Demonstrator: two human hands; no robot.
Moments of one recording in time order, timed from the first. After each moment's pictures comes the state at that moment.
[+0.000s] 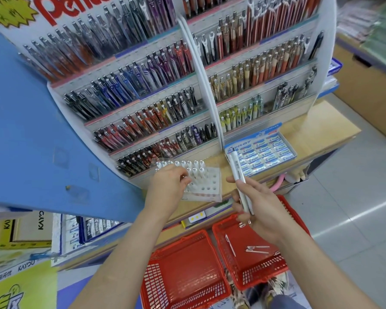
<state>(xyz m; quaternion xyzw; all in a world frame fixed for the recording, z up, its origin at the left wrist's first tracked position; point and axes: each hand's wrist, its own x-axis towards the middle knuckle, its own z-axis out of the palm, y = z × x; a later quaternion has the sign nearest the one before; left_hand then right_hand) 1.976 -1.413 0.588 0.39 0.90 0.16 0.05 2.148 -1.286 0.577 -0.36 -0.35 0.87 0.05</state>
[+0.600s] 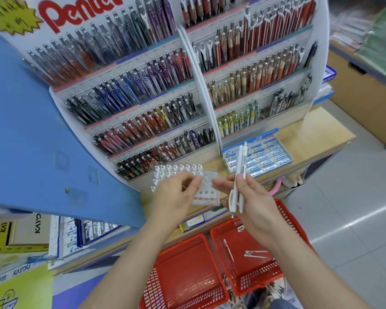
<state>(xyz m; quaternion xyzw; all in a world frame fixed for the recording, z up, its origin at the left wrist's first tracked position) 2.011 -1.408 0.618 0.31 0.89 0.27 0.18 2.137 -1.295 0.595 -0.32 -0.35 0.87 0.14</state>
